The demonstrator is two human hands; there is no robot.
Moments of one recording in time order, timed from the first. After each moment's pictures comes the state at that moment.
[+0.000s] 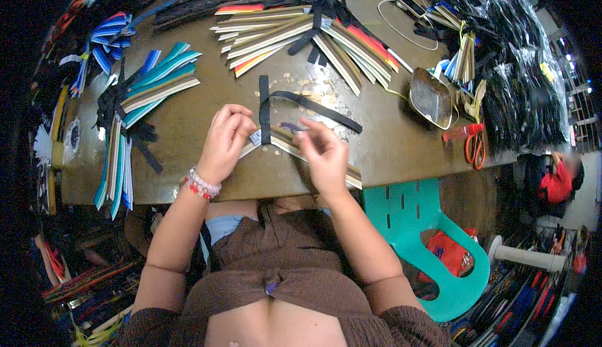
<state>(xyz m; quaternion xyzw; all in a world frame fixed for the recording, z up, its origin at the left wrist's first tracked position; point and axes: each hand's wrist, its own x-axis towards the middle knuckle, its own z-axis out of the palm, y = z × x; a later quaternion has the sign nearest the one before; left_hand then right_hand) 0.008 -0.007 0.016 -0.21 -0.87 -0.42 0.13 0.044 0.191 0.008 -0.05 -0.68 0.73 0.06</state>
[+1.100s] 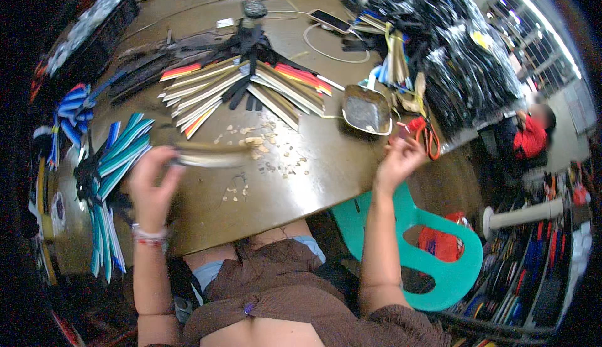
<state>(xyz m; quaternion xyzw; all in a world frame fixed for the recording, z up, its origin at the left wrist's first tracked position) -0.009 -0.044 0.071 -0.21 -0.87 -0.39 0.20 0.034 0.409 -0.016 -0.15 -0.63 0.52 0.55</state>
